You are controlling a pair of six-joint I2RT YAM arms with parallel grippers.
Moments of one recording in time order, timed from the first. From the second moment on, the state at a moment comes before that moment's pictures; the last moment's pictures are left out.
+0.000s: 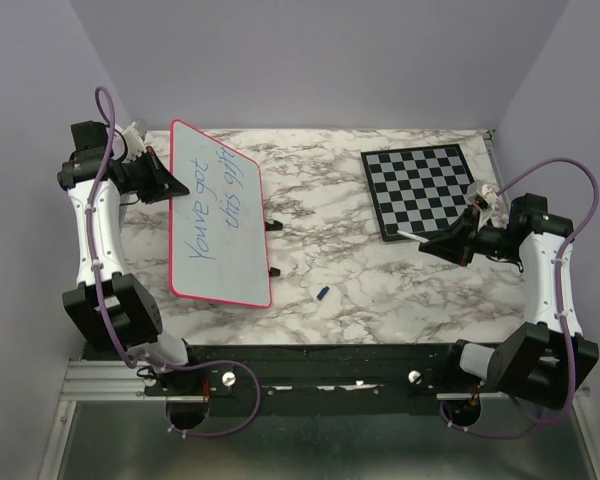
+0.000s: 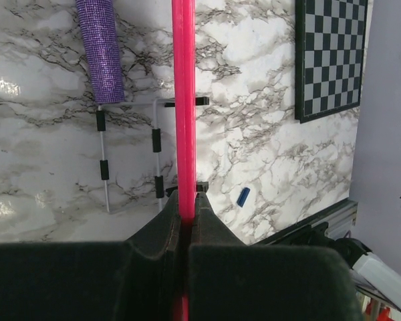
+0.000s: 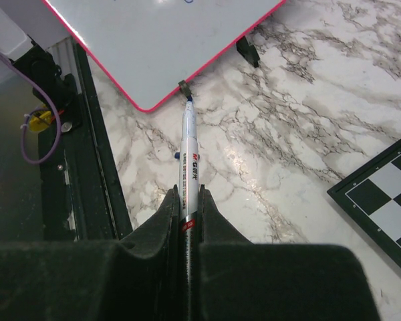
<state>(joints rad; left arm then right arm) 0.34 1.50 1.58 -1.02 0.77 -0.14 -0.35 1.22 1.08 -1.34 -1.40 -1.22</state>
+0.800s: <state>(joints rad) 0.32 1.78 1.74 -1.04 0.80 -0.10 -0.35 1.24 1.08 -1.34 -1.40 -1.22</state>
